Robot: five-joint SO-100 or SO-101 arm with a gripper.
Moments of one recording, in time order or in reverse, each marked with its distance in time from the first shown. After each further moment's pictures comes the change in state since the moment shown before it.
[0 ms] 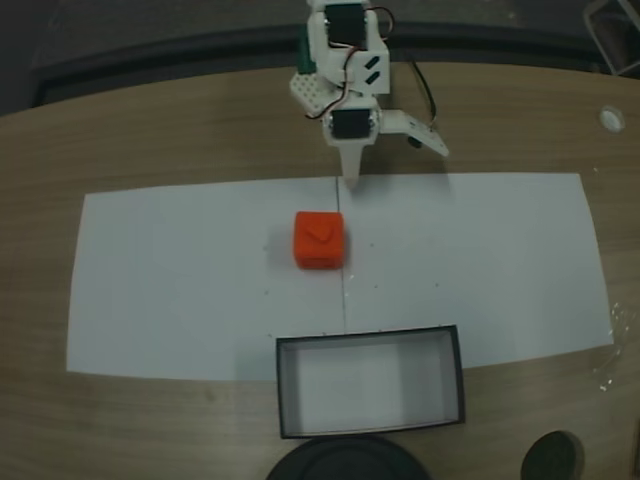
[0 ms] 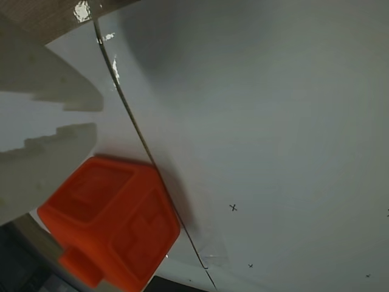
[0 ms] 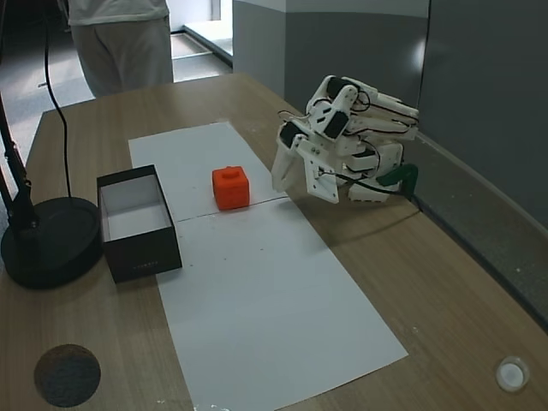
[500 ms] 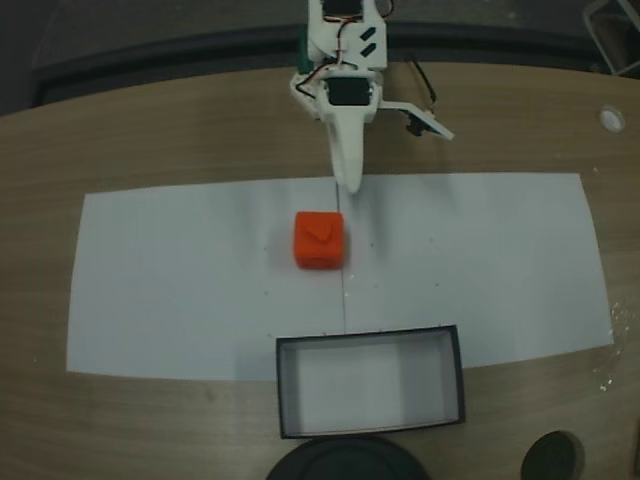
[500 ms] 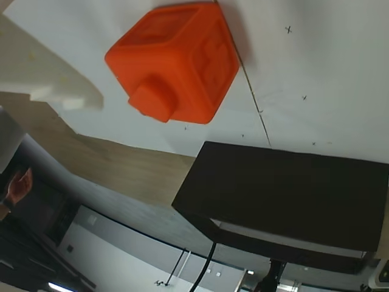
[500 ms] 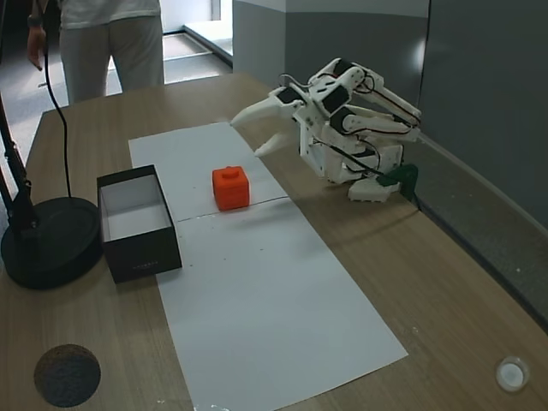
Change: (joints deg) arm 3.8 -0.7 -12.0 -7.5 -8.6
